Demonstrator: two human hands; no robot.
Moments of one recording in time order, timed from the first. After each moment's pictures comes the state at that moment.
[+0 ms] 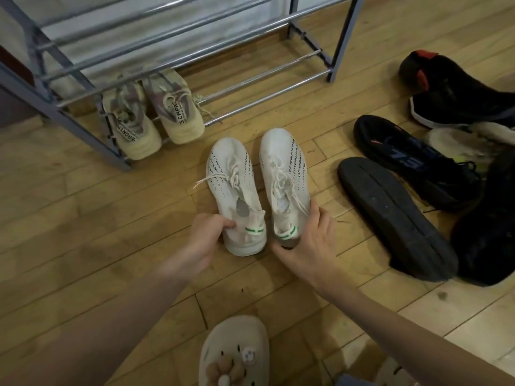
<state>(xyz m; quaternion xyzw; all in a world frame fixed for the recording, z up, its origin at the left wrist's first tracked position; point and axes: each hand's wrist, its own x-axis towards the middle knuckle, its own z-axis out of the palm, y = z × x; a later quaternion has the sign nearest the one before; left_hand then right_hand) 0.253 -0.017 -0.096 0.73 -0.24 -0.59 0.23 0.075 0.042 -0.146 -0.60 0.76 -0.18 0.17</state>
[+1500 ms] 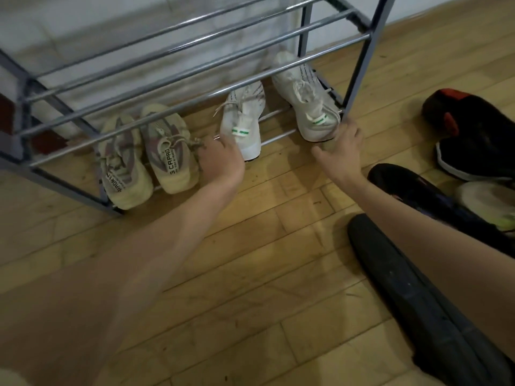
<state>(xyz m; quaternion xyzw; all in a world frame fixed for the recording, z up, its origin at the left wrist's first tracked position) 0.181 -0.232 -0.088 0.81 -0.40 -0.25 0.34 -0.015 -0.229 -0.127 -0.55 0.74 -0.34 0.20</state>
